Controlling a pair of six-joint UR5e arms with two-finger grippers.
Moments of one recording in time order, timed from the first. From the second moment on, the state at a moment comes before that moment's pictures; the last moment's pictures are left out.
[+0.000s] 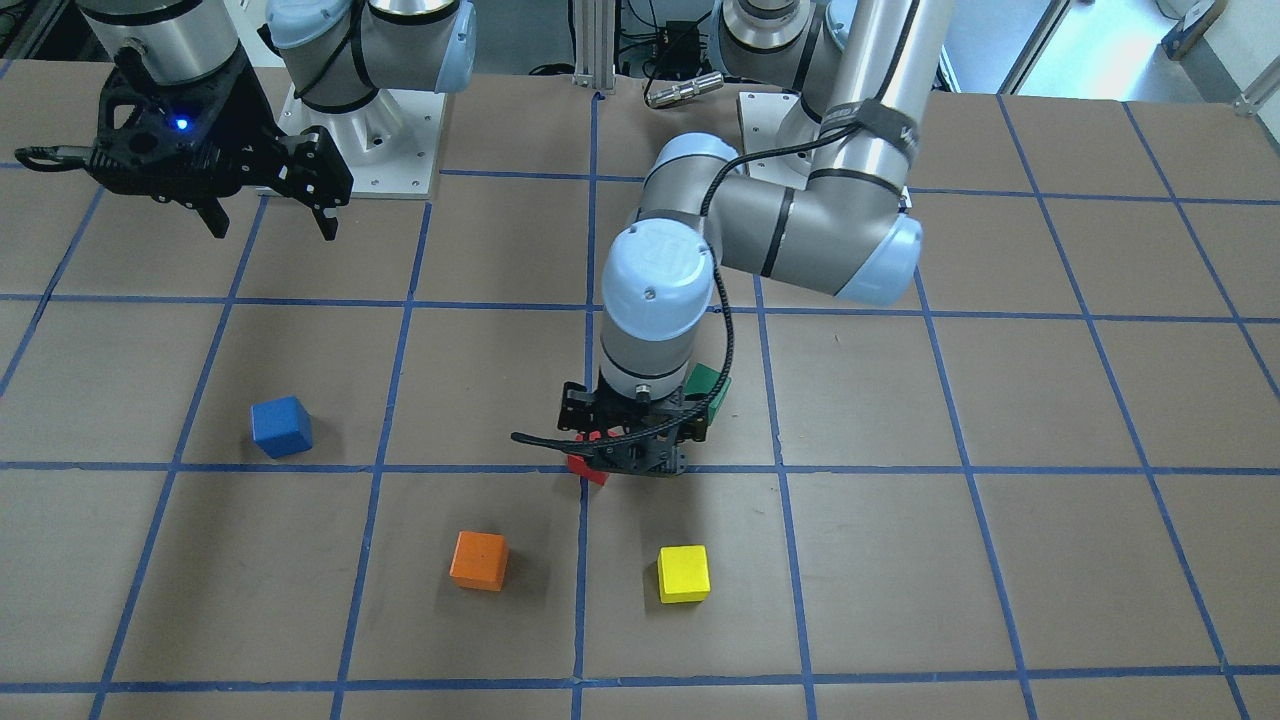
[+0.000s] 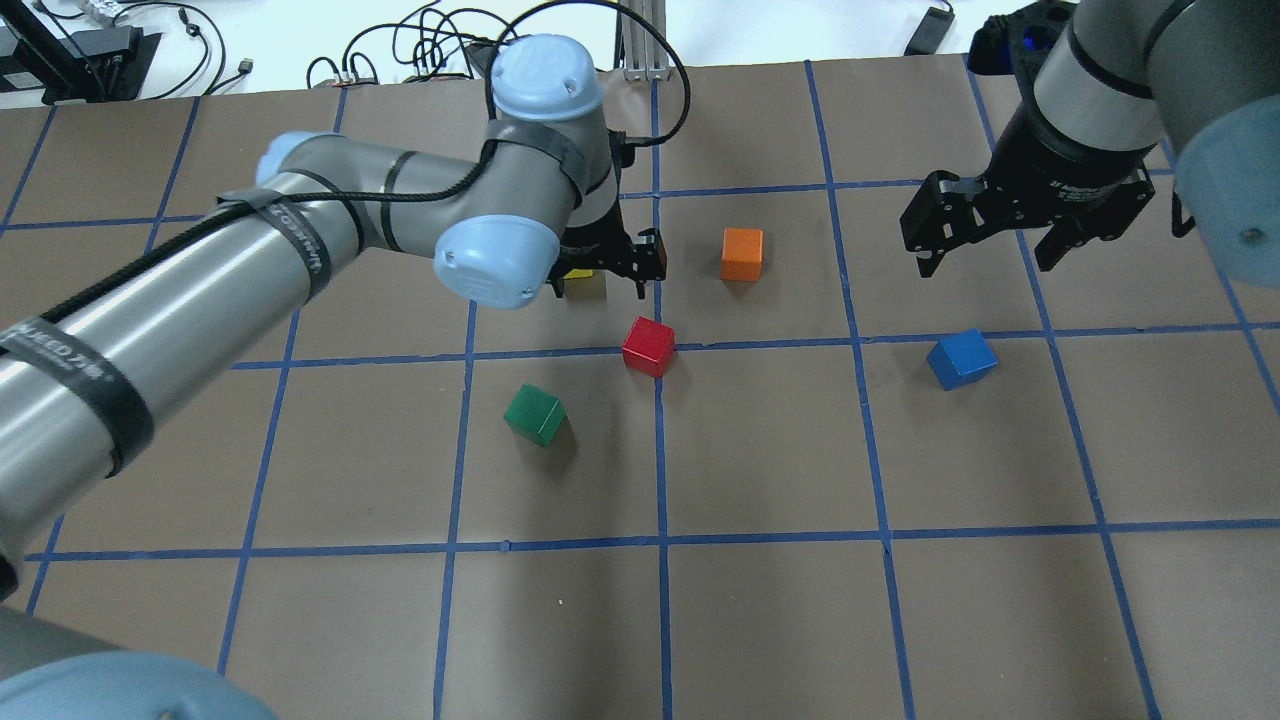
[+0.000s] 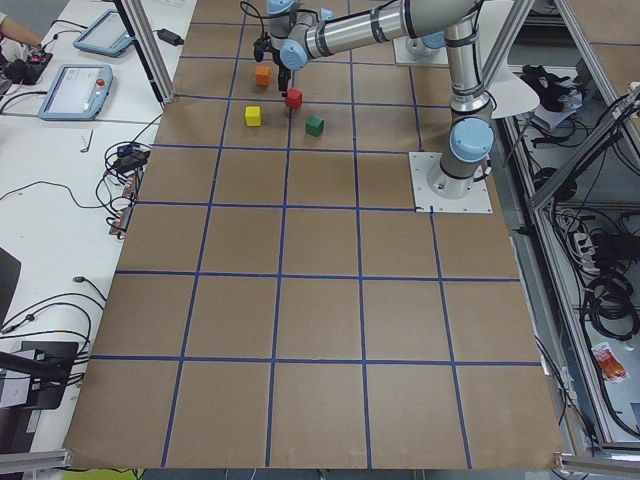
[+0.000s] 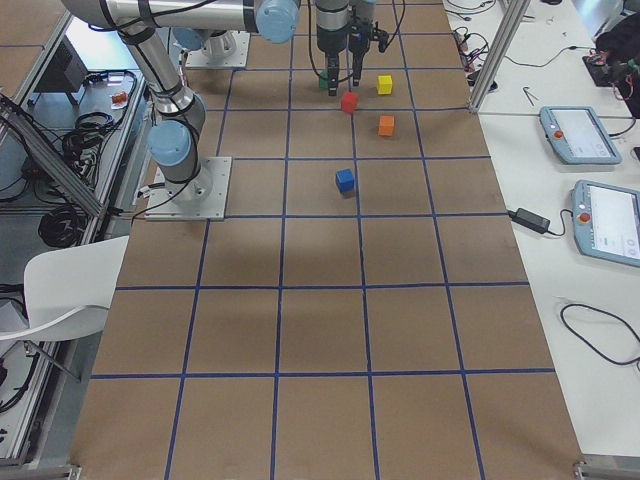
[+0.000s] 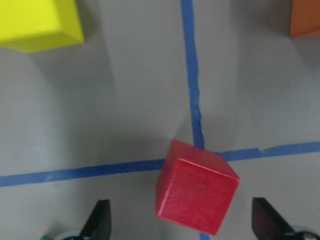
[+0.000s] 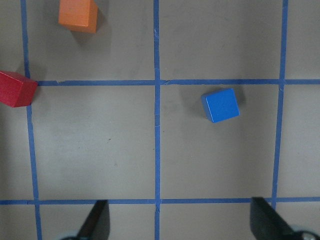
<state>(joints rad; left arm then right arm) -1.83 -1.96 -1.57 -1.17 1.54 -0.16 1.52 -1.65 1.70 -1.63 -1.57 -0.05</state>
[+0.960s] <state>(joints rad) -1.53 -1.55 -1.53 -1.61 1.57 0.16 1.66 -1.38 1.65 -1.88 -1.50 0.11</state>
